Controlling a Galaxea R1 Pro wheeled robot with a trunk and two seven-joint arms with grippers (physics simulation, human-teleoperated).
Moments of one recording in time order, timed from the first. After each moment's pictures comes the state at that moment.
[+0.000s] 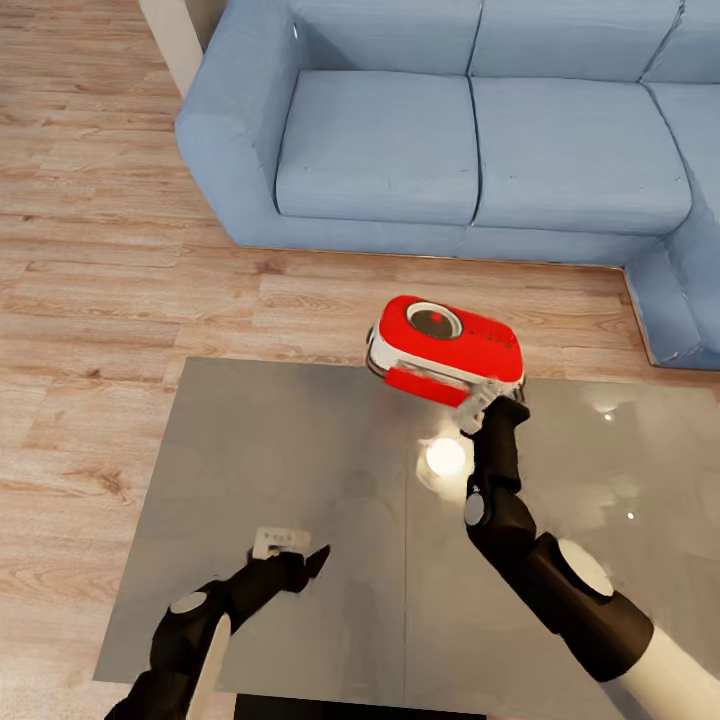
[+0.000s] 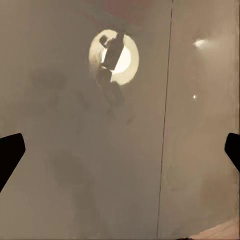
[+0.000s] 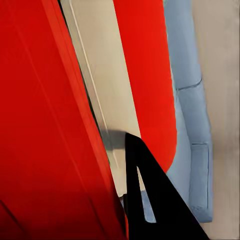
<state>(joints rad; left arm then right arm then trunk) -0.17 -0.14 -0.01 -1.53 -0.01 0.59 -0.36 -0.63 -0.24 0.64 -1.55 0.68 0.76 -0.42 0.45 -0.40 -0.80</state>
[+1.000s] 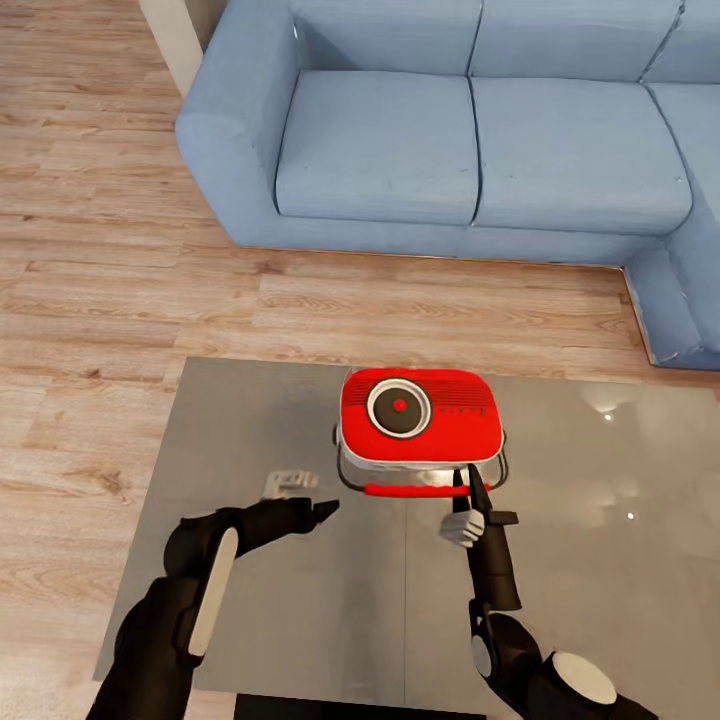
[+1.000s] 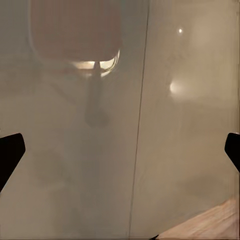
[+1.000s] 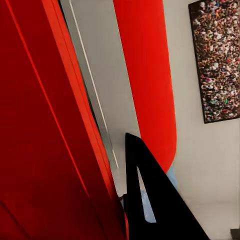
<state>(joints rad) -0.40 -0.14 -0.01 -1.53 0.05 0.93 -0.37 -0.44 -0.32 0.90 -1.26 0.67 0.41 -1.05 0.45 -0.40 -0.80</state>
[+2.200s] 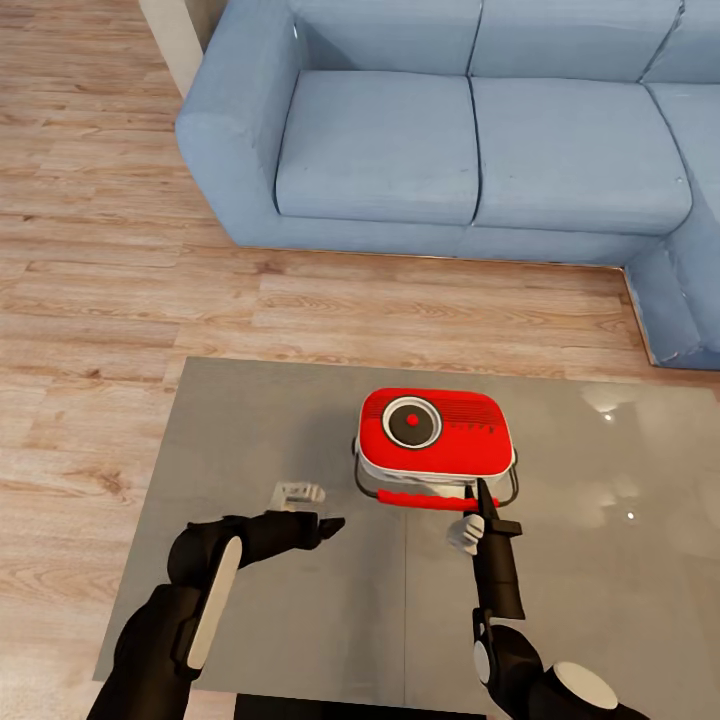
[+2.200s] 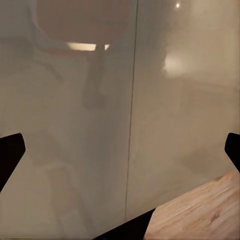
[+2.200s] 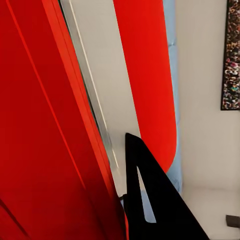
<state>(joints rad) -0.38 -0.11 -0.07 -1.54 0.07 0.99 -0.37 -0.43 -0.32 0.93 -1.21 0.58 0.53 -1.03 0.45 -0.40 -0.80</state>
